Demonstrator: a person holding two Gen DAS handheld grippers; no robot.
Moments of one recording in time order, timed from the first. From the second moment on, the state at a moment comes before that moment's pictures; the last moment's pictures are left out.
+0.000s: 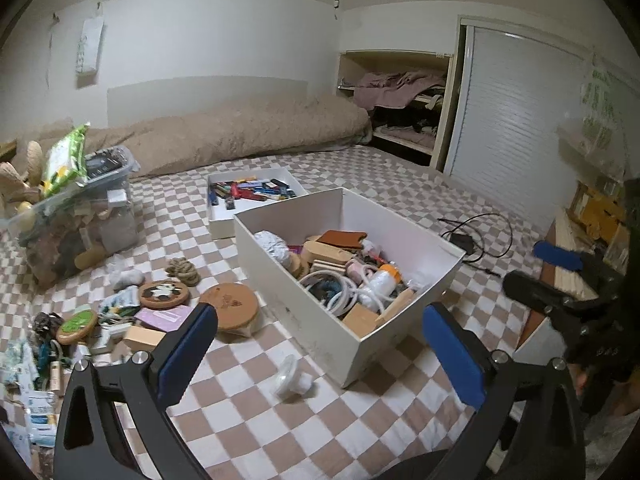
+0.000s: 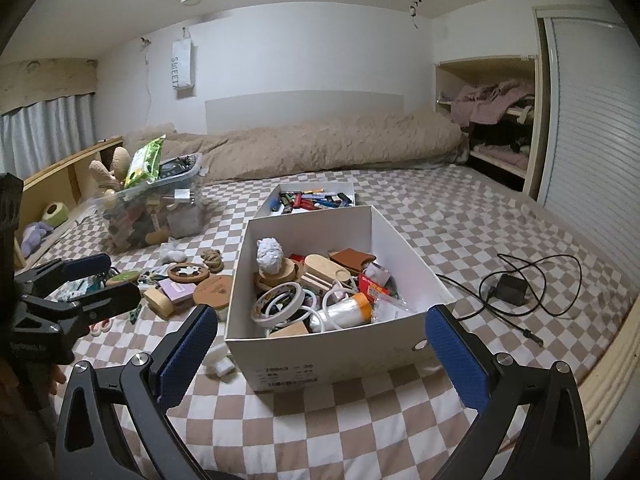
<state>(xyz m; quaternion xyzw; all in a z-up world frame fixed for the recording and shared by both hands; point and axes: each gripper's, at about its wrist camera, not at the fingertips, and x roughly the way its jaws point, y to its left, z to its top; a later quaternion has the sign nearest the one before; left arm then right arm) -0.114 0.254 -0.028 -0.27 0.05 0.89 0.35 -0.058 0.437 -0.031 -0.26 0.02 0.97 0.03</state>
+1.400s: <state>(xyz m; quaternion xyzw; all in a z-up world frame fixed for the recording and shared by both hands) -0.080 0.225 -0.027 -0.26 0.05 0.91 0.32 -0.025 0.411 -0.038 -0.26 0.00 0.97 0.04</state>
